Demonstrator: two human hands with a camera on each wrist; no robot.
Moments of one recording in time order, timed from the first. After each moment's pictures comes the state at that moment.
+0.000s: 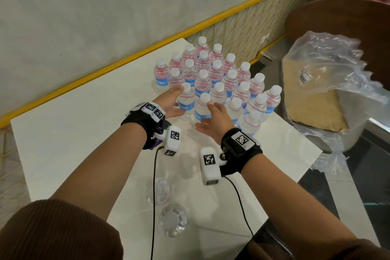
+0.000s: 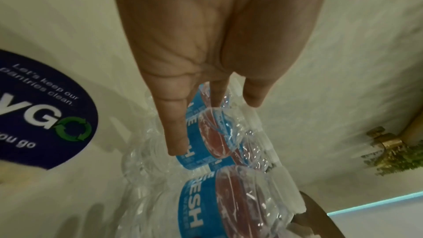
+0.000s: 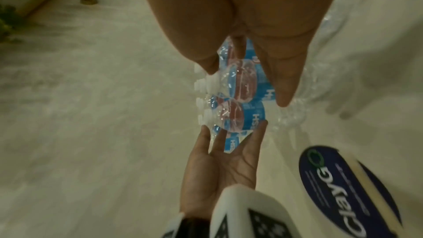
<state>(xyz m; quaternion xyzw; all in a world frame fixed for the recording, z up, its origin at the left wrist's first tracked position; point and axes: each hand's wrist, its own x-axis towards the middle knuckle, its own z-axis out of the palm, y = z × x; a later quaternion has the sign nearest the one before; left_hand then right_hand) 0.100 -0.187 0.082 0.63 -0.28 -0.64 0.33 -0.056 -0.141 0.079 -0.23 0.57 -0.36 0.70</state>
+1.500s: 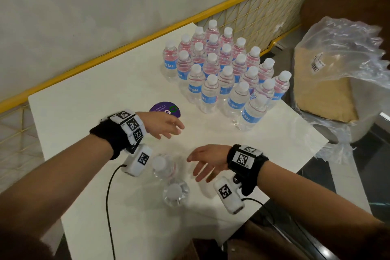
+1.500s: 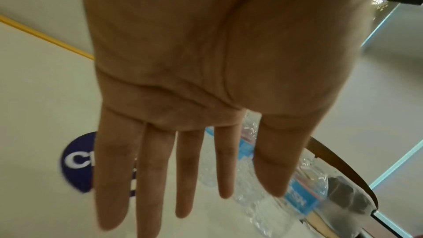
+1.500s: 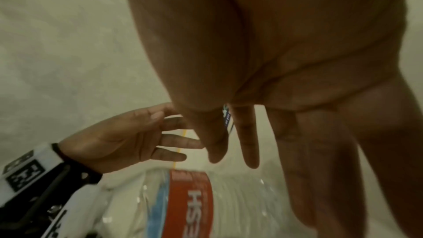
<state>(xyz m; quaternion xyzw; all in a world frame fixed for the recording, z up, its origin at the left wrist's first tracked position) 0.131 -0.081 0.099 0.62 -0.53 -0.57 -0.10 -0.068 -0.047 0.050 -0.45 0.48 0.16 0.74</state>
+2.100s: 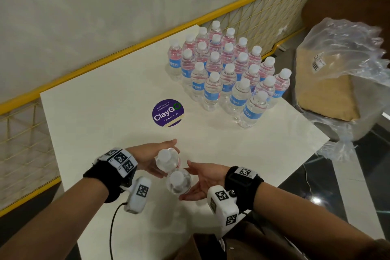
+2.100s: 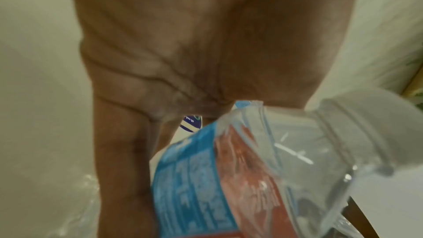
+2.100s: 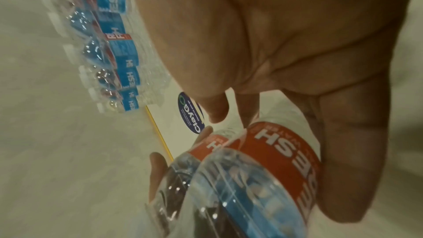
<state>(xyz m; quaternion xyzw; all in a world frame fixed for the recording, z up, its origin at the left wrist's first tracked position) 0.139 0.011 0.060 0.65 -0.30 -0.69 0.04 -0.065 0.010 0.009 -0.12 0.39 0.09 0.91</state>
